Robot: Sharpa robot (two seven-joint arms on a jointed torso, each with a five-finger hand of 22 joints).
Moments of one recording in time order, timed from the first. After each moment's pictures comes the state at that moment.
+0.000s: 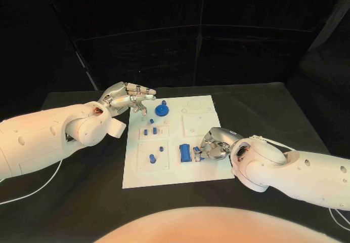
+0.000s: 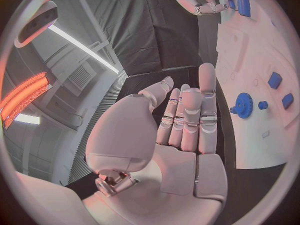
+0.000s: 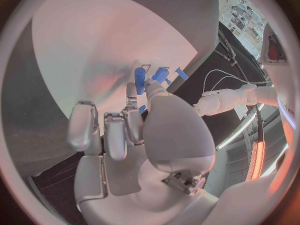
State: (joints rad) left arm 1.22 -0.85 -0.15 1.42 -0.14 -0.08 0.36; left_hand 1.28 -0.07 0.42 -0.09 0.06 1.02 0.18 0.10 0.07 1.06 0.11 0.24 0.07 1.25 0.02 1.13 0.63 0.17 1.29 0.12 0.48 0.79; right arm 0.95 -0.90 -0.05 1.83 -1.46 -0.40 -0.58; right_hand 1.32 -0.06 0.08 0.24 0.38 1.11 0.05 0.33 0.33 1.44 -0.03 1.34 1.31 1.47 -0.08 1.52 1.31 0.08 1.38 0.03 1.39 1.18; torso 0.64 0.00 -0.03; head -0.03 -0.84
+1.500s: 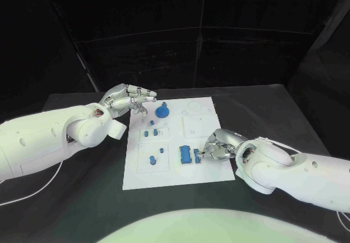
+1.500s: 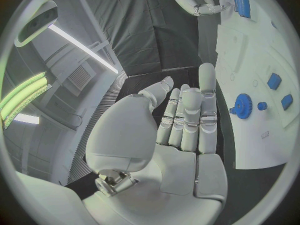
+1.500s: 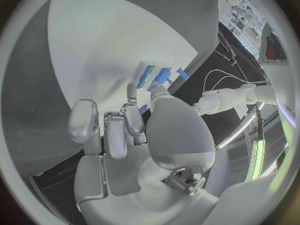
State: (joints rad) left arm 1.22 -0.85 -0.15 1.42 -0.14 -0.08 0.35; left_hand 1.28 -0.07 0.42 -0.09 0.06 1.02 0.18 0.10 0.07 1.05 0.11 0.24 0.07 1.25 0.02 1.13 0.62 0.17 1.29 0.12 0.48 0.79; right arm 0.95 -0.95 -0.05 1.84 -1.41 -0.40 -0.53; right_hand 1.20 -0.08 -0.06 0.27 0.33 1.04 0.07 0.32 0.35 1.38 0.00 1.26 1.26 1.47 -0.07 1.48 1.31 0.09 1.32 0.04 1.33 1.08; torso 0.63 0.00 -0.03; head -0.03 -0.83
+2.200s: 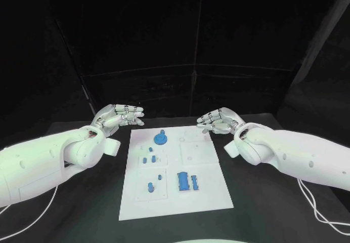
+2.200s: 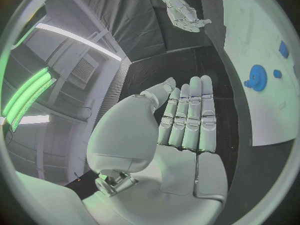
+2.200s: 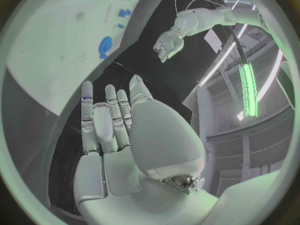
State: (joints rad) left arm 1.23 -0.79 -0.15 1.30 -0.03 -0.17 0.41; left_hand 1.30 -0.05 0.43 -0.10 0.06 1.02 0.18 0.11 0.07 1.07 0.13 0.21 0.06 0.97 0.08 0.57 0.26 0.17 0.98 0.16 0.22 0.61; right arm 1.10 -0.78 -0.02 1.34 -0.58 -0.38 0.21; right_hand 1.53 0.02 -0.10 0.18 0.13 0.94 0.19 0.13 0.20 1.02 0.14 0.27 0.28 1.24 0.09 1.30 1.31 0.17 0.82 0.20 0.50 0.28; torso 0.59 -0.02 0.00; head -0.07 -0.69
